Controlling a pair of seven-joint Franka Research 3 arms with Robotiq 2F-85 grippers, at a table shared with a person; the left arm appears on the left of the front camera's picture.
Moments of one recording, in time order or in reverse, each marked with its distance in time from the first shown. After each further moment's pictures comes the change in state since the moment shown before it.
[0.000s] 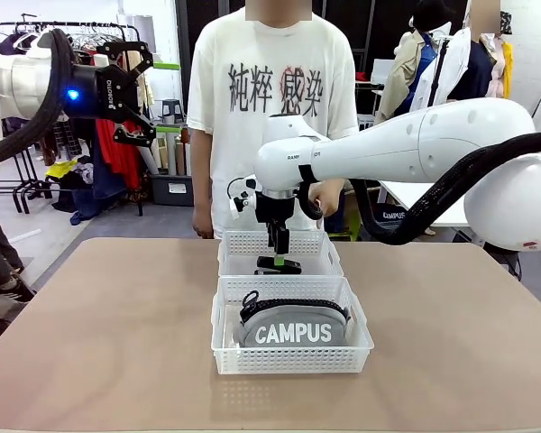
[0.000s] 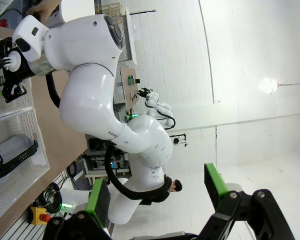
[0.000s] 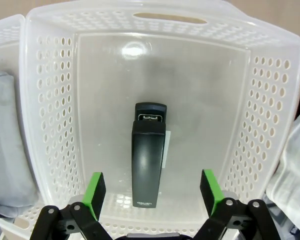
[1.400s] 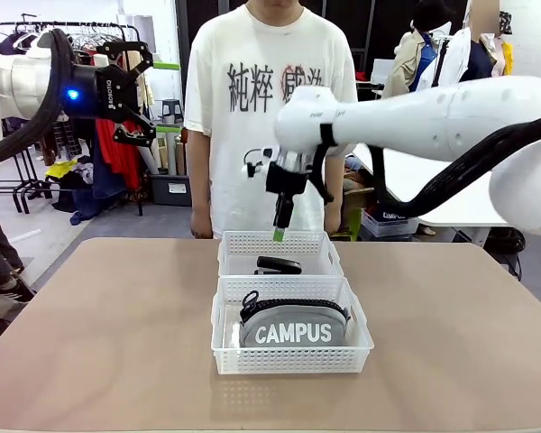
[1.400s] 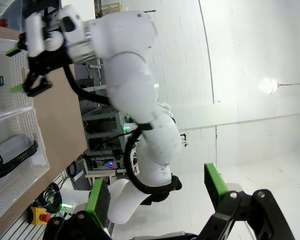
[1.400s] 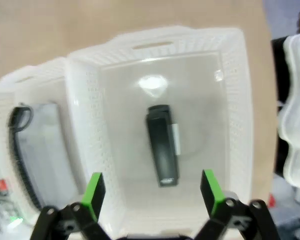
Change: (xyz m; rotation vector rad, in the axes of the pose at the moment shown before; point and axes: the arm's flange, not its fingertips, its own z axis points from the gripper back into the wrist) left arm 0.000 0.000 0.000 0.000 0.000 0.000; right arm -0.041 0.001 0.081 0.117 -0.223 -0.236
